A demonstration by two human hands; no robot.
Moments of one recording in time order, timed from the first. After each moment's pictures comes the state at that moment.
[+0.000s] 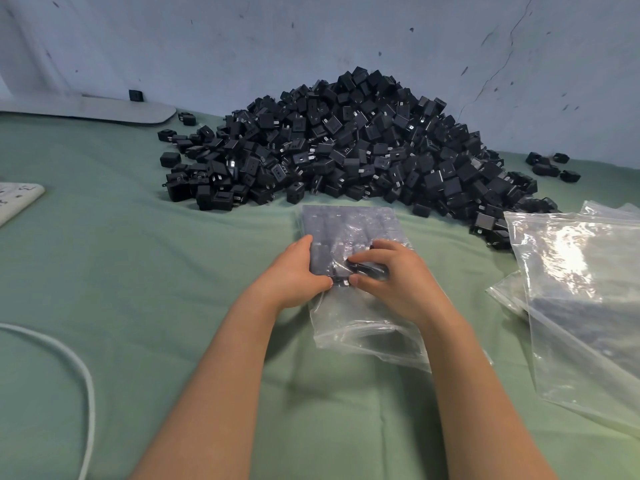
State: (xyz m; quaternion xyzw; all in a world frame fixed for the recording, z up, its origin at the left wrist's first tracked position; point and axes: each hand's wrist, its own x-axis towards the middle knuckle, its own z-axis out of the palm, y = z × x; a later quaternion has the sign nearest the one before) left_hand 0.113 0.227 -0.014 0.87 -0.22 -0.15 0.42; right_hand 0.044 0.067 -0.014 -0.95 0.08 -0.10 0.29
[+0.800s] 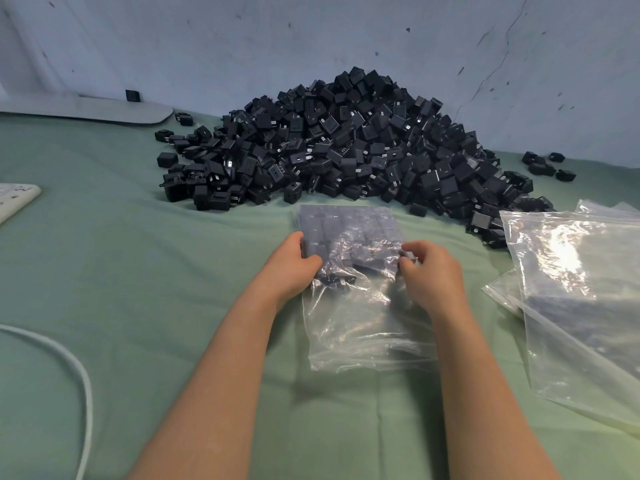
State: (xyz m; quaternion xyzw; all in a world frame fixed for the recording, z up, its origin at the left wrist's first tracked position) left_hand 0.114 0.223 -0.015 0.80 -0.13 -0.16 0.56; right_hand 0.042 0.042 -0.019 -0.88 0.29 -0.20 0.32
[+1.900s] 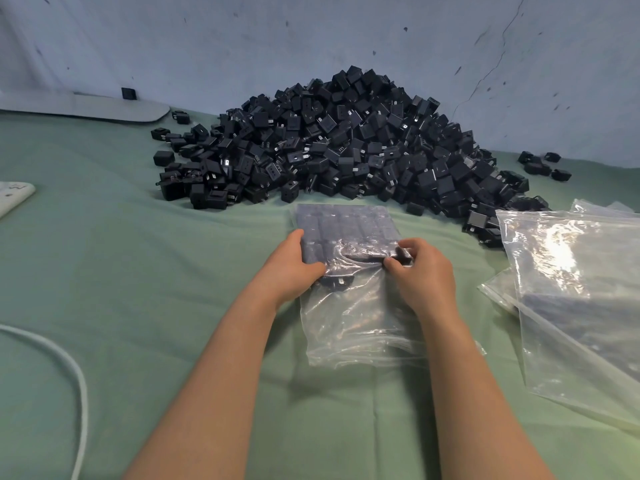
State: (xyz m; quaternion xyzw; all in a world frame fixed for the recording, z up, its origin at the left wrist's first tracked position) left_hand 0.118 0.222 -0.020 0.83 -0.18 -0.15 0.51; right_hand 0.046 0.042 -0.028 -0.88 0.29 -0.21 0.30
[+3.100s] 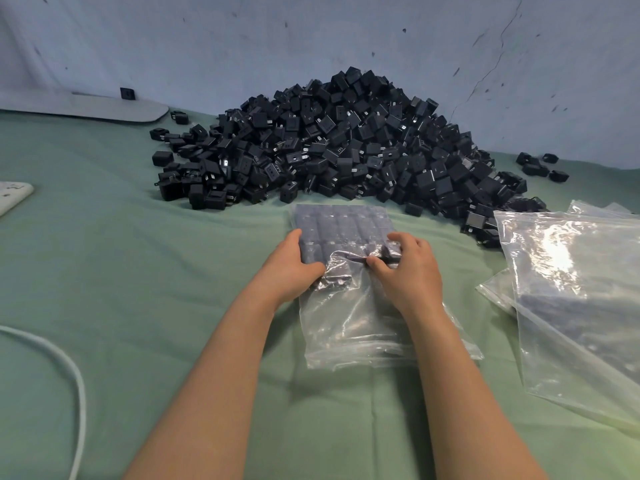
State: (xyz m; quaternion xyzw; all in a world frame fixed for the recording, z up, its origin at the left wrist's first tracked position) left_hand 0.119 0.221 -0.021 0.83 -0.17 -0.14 0.50; right_hand 0.049 0.054 -0.028 -0.90 0.25 -0.22 0.28
